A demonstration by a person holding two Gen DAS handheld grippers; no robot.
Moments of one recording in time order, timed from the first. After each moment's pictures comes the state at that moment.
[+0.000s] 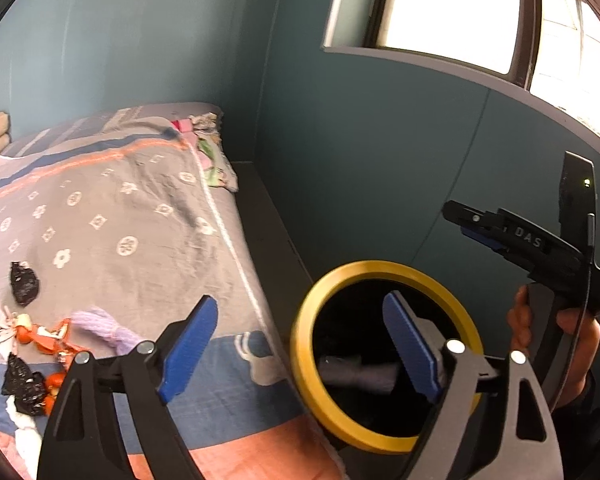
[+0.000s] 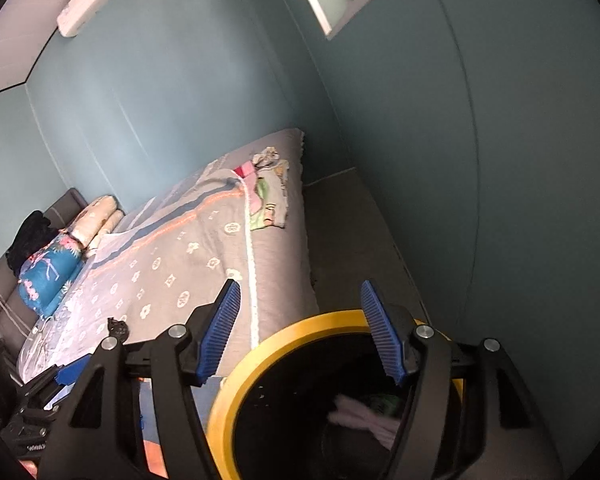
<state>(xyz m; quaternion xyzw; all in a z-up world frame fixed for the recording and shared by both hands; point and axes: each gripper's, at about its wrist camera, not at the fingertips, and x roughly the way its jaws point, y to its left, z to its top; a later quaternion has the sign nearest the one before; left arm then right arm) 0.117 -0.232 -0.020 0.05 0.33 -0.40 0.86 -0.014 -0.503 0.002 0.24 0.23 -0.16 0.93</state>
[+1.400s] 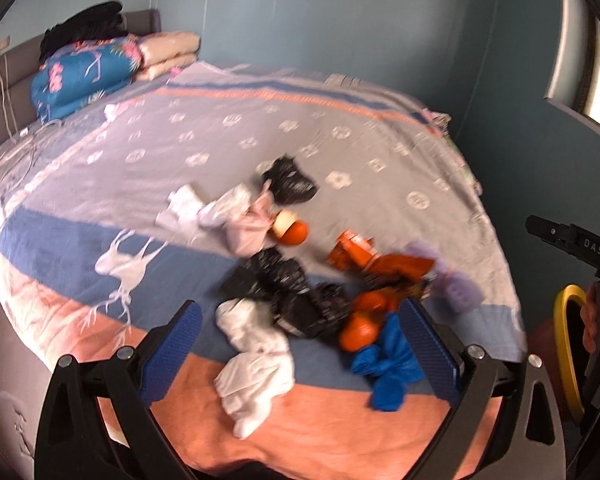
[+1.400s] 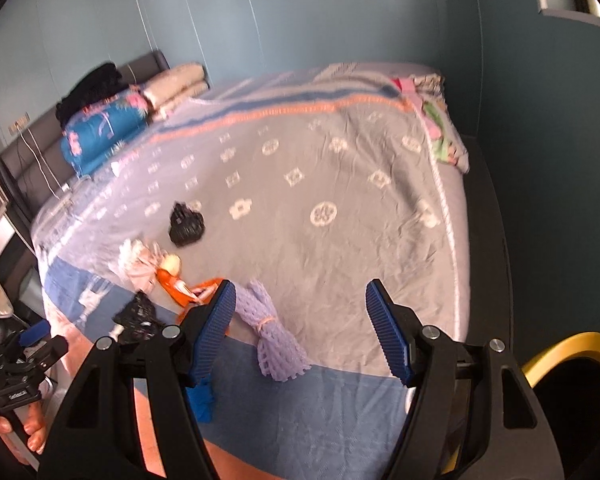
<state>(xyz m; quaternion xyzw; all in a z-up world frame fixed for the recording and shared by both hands) 0.195 0.056 -0.087 -0.03 0.39 -0.09 0.91 0.208 -0.274 -0.053 0.10 0.38 0.01 0.92</state>
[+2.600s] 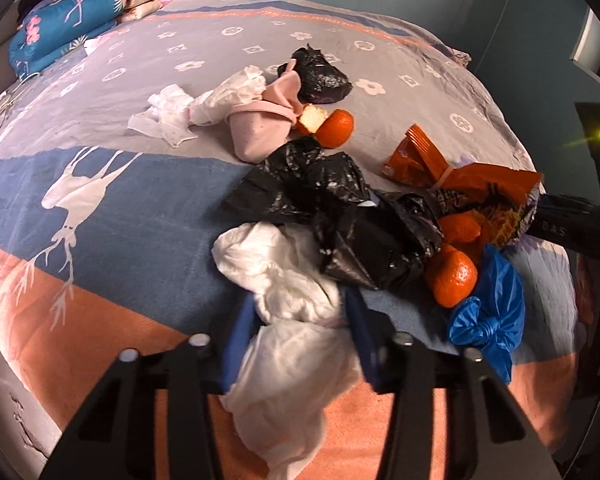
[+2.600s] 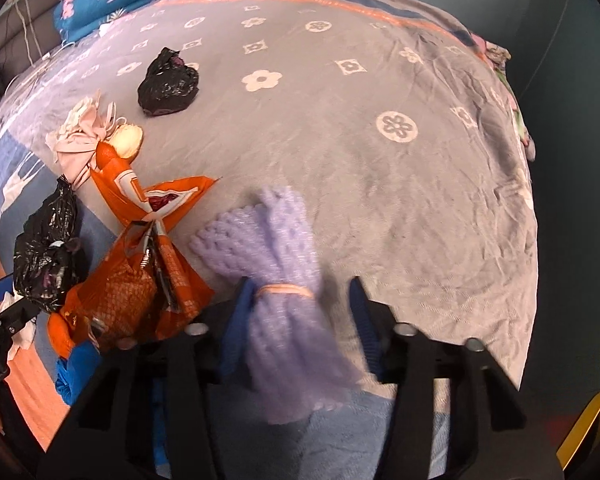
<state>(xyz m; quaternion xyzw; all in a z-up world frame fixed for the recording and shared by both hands) 0.235 0.067 -0.187 -0.02 0.49 -0.11 0.87 0.291 -0.180 -0.165 -0.07 0.51 0.03 0.86</state>
